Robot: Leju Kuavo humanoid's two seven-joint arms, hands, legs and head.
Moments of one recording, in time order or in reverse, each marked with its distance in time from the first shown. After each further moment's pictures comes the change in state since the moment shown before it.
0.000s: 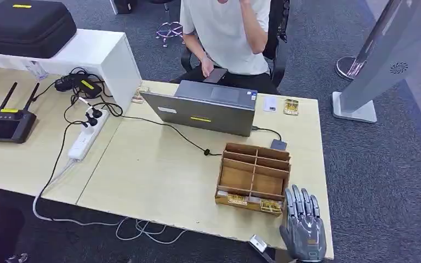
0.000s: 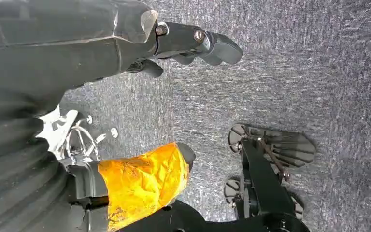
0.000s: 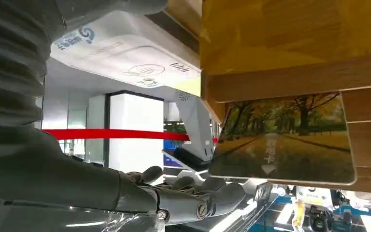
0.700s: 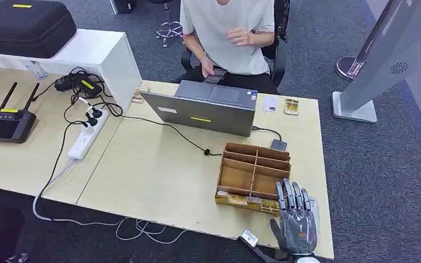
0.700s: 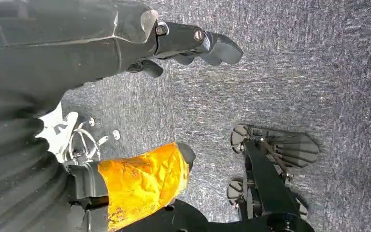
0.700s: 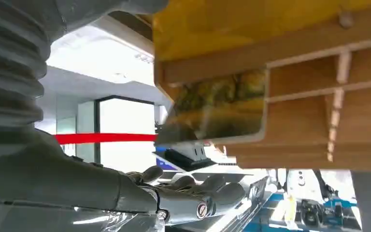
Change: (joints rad) left arm 0.000 0.000 0.000 0.000 -0.014 0.004 0.003; right arm -0.020 0.067 -0.010 -0.003 0.000 0.006 -0.052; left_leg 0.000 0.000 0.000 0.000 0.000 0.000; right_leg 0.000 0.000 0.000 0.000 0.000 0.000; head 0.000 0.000
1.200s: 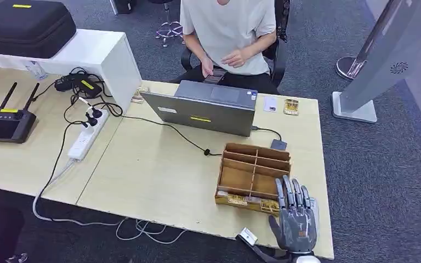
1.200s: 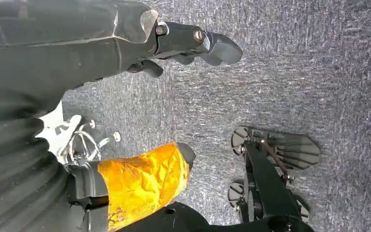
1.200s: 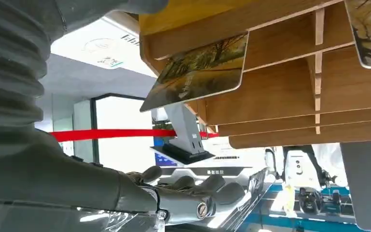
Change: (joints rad) left arm 0.000 0.000 0.000 0.000 -0.007 0.002 0.001; right arm 0.005 0.005 0.005 -0.037 -0.002 0.006 -0.003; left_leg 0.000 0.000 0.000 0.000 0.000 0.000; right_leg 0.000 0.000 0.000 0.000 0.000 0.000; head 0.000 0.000
